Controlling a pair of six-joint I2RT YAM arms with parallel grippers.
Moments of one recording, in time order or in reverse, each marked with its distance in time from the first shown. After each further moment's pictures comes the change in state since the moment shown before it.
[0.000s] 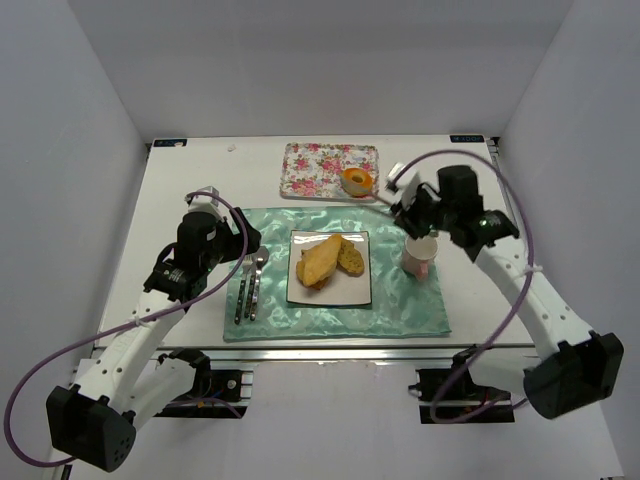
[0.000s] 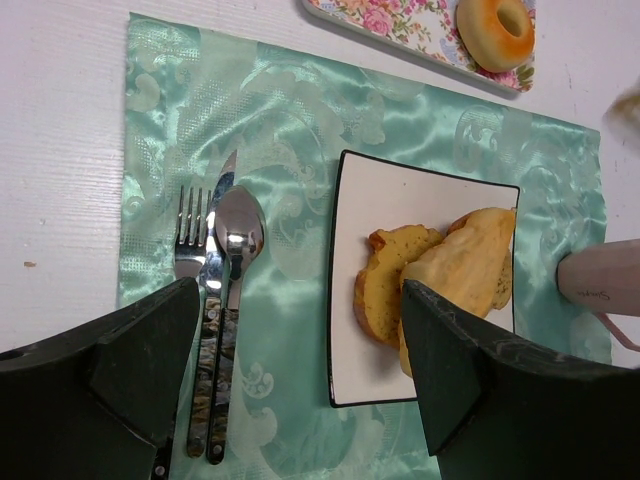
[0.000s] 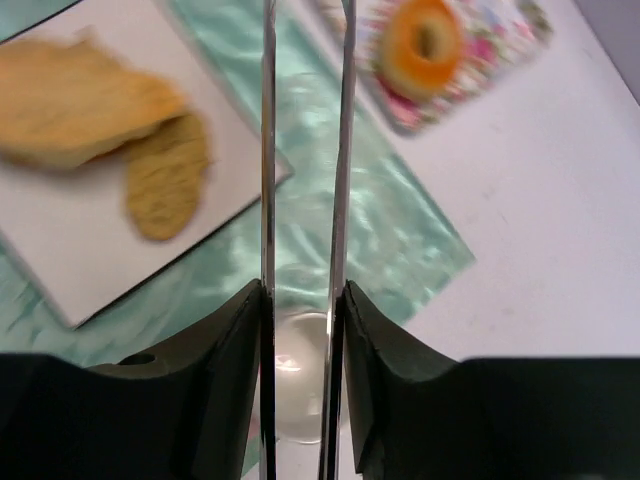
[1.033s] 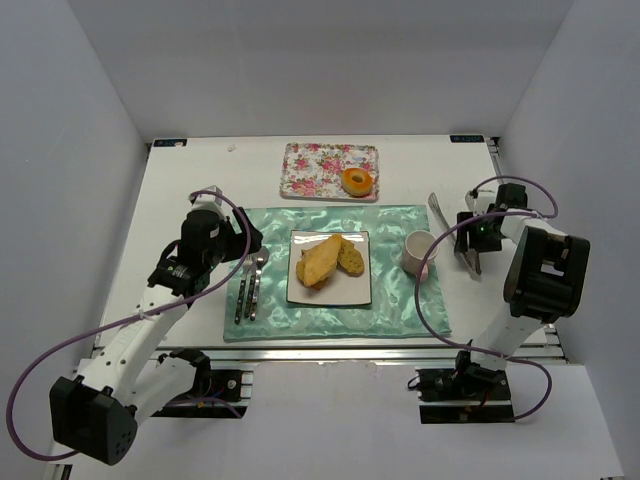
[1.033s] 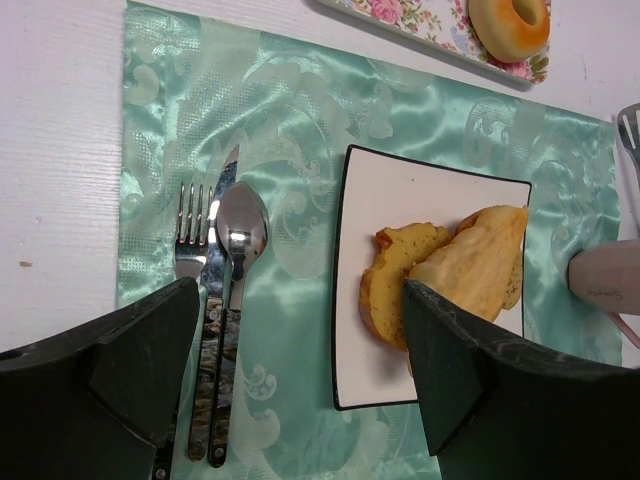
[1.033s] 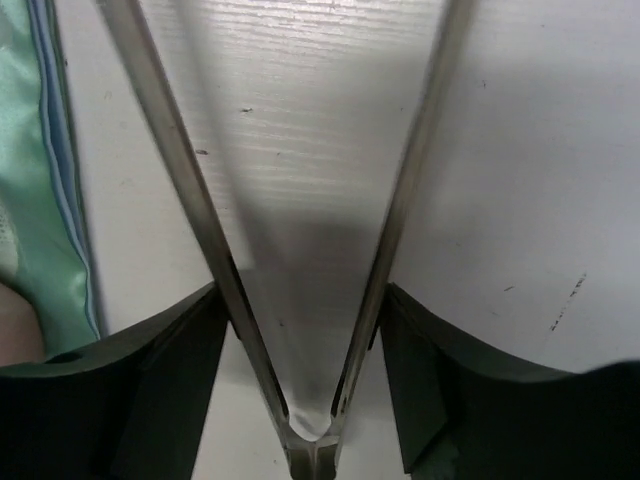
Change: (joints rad) left arm 0.000 0.040 0.000 0.013 0.004 0.004; right arm -0.661 0.591 -0.047 0.133 0.091 0.296
